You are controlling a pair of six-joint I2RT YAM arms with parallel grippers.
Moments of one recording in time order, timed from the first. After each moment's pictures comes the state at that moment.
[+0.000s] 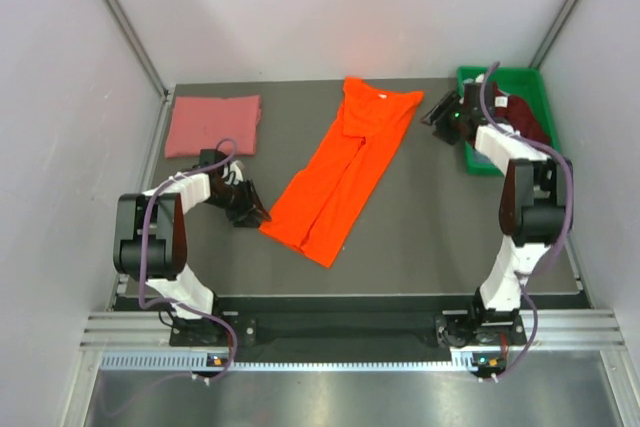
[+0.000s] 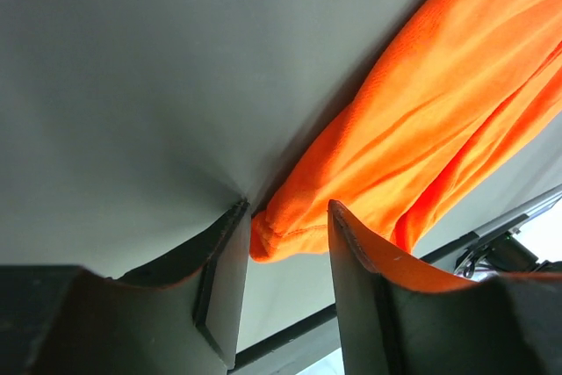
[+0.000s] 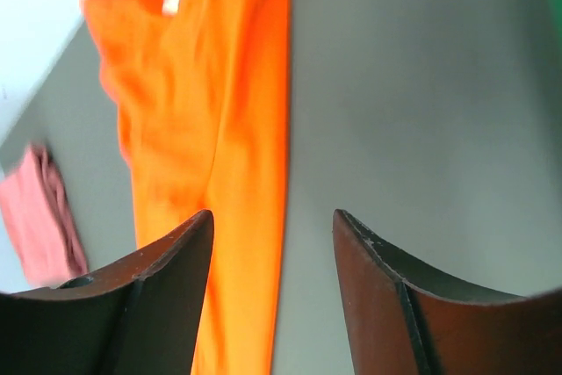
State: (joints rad) left arm 0.00 1.66 0.89 -0.53 0.51 -0.38; right arm 0.00 1.96 1.43 -0.13 -0.22 0.74
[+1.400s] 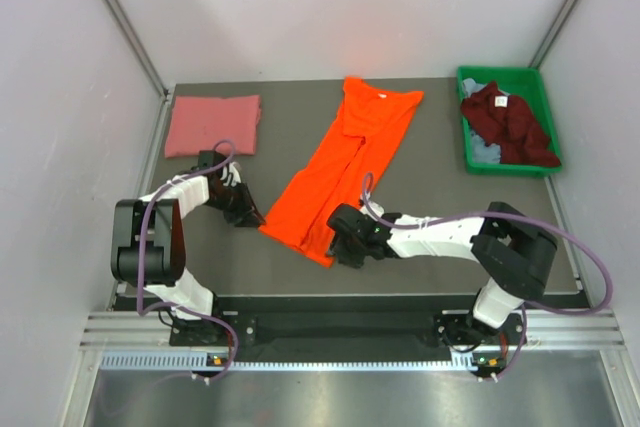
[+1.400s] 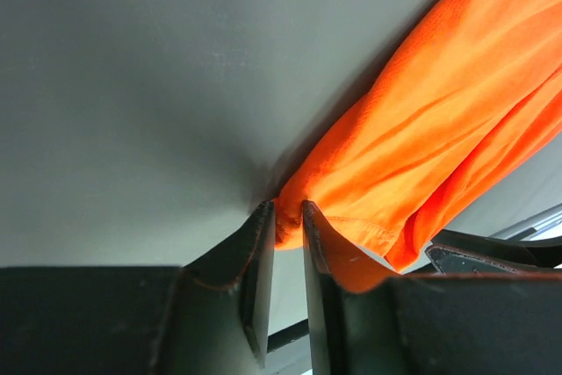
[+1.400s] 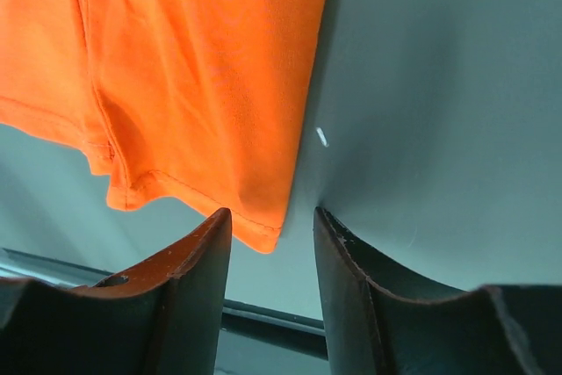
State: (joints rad) left arm 0.00 1.62 0.87 -0.54 0.47 -0.40; right arm 1.06 1.64 0.87 -0.30 0.16 1.40
